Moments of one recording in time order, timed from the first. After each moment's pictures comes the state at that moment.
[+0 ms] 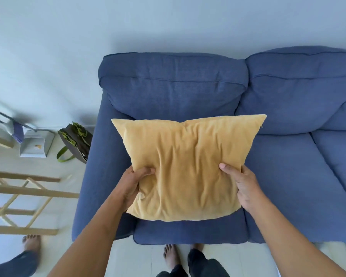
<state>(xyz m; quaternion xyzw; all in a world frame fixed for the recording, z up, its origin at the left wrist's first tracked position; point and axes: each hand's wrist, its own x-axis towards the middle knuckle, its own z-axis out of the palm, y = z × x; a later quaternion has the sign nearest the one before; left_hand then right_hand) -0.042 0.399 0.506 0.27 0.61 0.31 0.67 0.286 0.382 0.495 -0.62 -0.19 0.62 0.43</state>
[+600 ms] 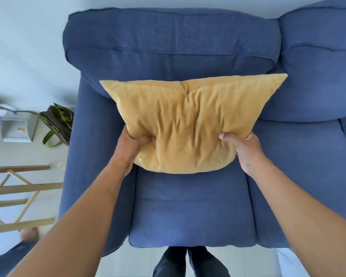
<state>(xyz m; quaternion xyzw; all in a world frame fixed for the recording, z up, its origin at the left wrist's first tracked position) -0.032 0.567 0.423 0.32 0.67 0.32 0.59 0.293 0.553 0.404 -0.66 -0.23 0.58 0.41</state>
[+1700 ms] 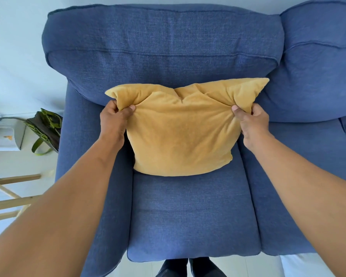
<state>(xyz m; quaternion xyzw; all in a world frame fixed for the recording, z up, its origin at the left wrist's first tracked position) -0.045 0.674 0.402 0.29 0.70 0.42 0.49 0.305 0.647 0.386 -0.73 -0.21 0.45 0.46</state>
